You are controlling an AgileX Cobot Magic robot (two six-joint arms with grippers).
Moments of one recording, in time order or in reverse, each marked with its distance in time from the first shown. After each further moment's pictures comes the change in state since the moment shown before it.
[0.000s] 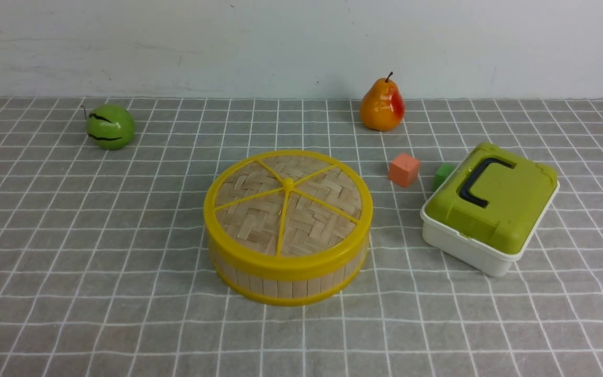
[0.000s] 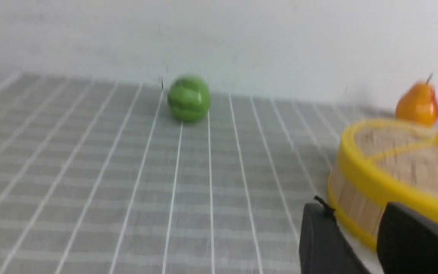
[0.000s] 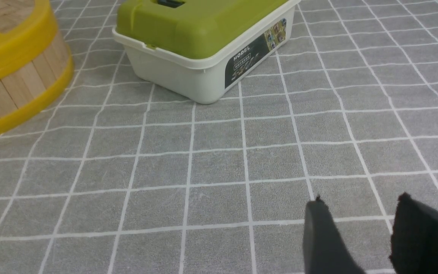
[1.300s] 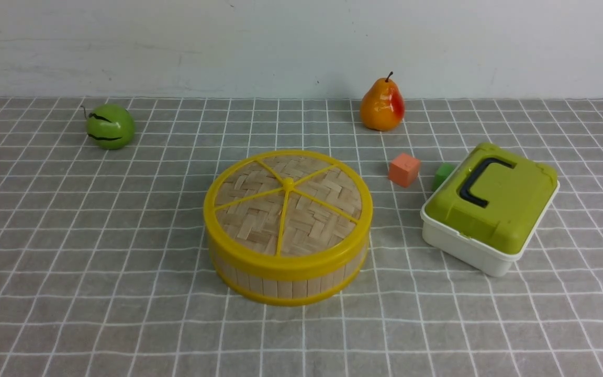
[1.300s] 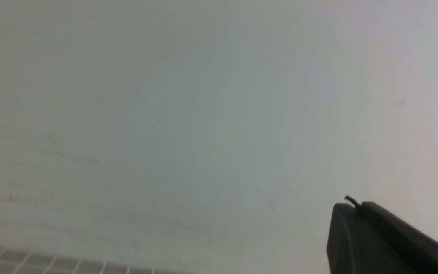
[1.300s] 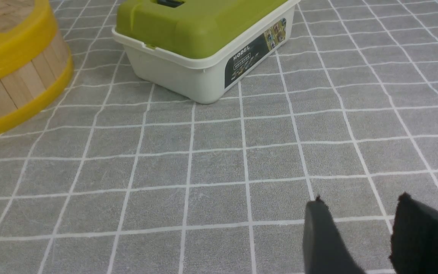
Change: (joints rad) right arm 0.000 0.000 0.000 0.000 0.000 0.000; left arm 0.000 0.871 -0.851 -0.158 -0.075 0.070
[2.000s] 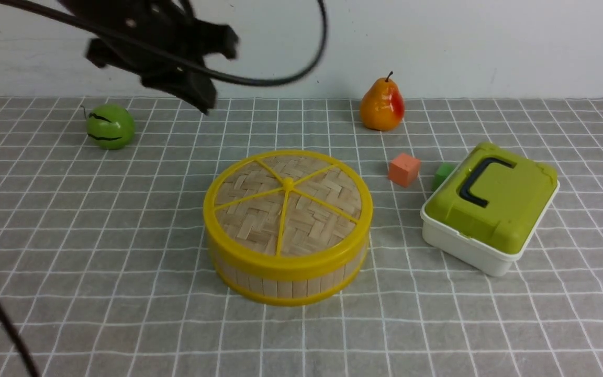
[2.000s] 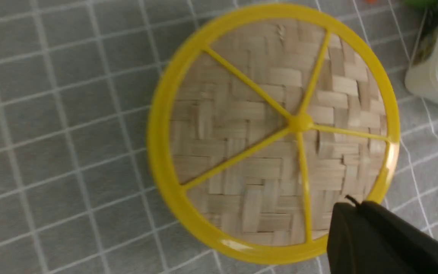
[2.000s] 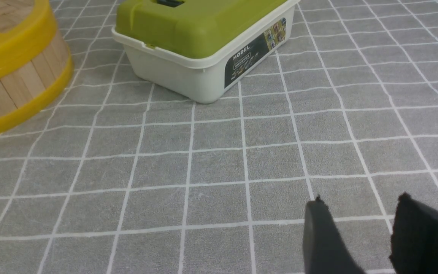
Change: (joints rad) right arm 0.000 0.000 0.000 0.000 0.000 0.000; left arm -0.284 1.012 -1.163 -0.009 1.334 -0.029
